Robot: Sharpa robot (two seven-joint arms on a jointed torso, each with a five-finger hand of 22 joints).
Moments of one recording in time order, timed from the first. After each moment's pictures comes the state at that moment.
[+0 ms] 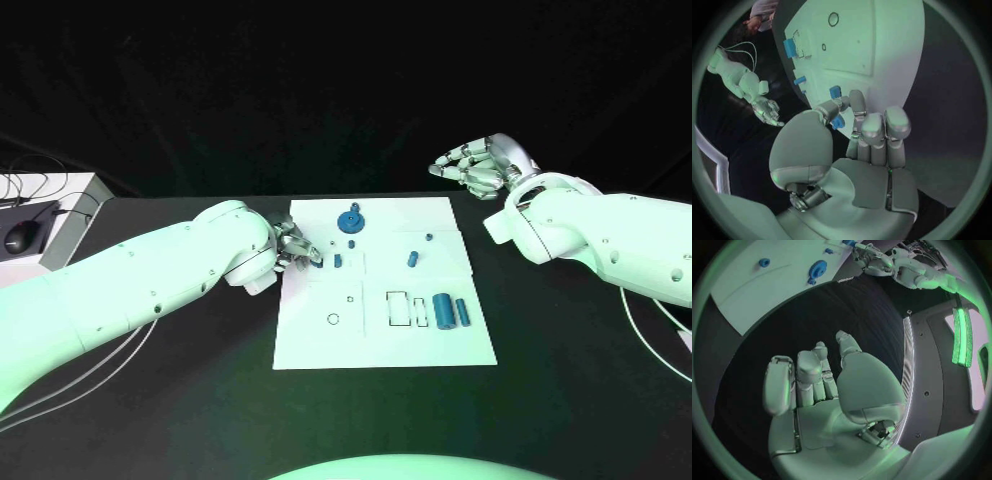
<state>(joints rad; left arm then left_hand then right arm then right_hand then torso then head) 1.22 -0.52 0.01 1.24 -0.98 -0.06 -0.60 1.09 -0.17 0.65 -0.03 0.32 1.06 0.04 0.39 0.55 1.44 -0.09 0.61 0.40 1.41 -0.13 1.21 0.98 0.06 1.32 -0.15 1.13 1.25 1.30 -0.90 -0.08 1.37 -0.74 -0.60 0.10 1.19 -0.02 -0.07 0.02 0.47 1.04 0.11 0.14 0.33 1.08 0.02 0.96 1.00 1.44 -0.06 1.07 0.97 0.05 1.47 -0.07 1.30 1.31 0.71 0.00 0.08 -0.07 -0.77</state>
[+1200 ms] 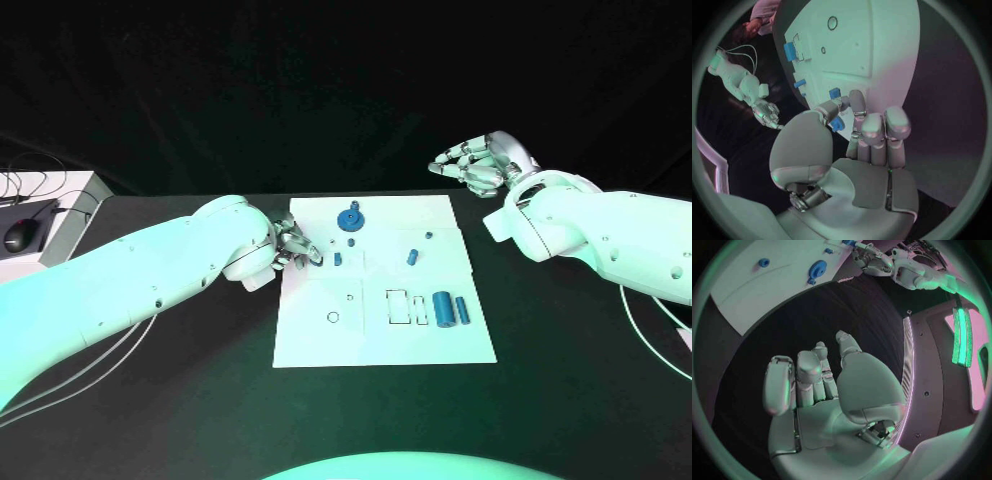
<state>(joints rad) 1.23 -0.52 0.01 1.22 -0.98 -0.01 -0.60 1.09 -0.16 0.64 -0.04 0.32 1.06 0.04 0.39 0.55 1.45 -0.09 0.61 0.40 1.41 -0.13 1.21 0.98 0.06 1.32 -0.15 1.13 1.25 1.30 -0.90 -0.08 1.38 -0.74 -0.60 0.10 1.19 -0.02 -0.07 0.02 0.47 1.03 0.11 0.14 0.33 1.08 0.02 0.96 1.00 1.44 -0.06 1.07 0.97 0.05 1.47 -0.07 1.30 1.31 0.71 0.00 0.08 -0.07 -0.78</state>
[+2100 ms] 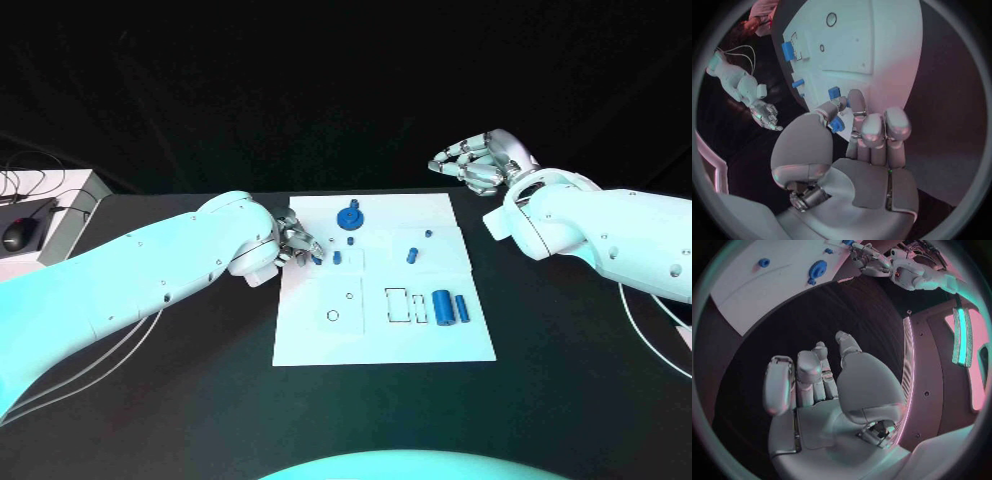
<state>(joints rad) 1.23 -0.48 0.01 1.18 -0.99 0.01 -0.60 1.05 -0.13 0.54 -0.07 0.34 1.11 0.05 0.36 0.64 1.47 -0.09 0.59 0.39 1.41 -0.13 1.23 1.01 0.06 1.32 -0.15 1.14 1.26 1.30 -0.90 -0.08 1.37 -0.74 -0.60 0.10 1.19 -0.02 -0.07 0.02 0.51 1.03 0.11 0.14 0.33 1.08 0.02 0.96 1.00 1.44 -0.06 1.07 0.97 0.05 1.47 -0.07 1.30 1.31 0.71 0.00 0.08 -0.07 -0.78</state>
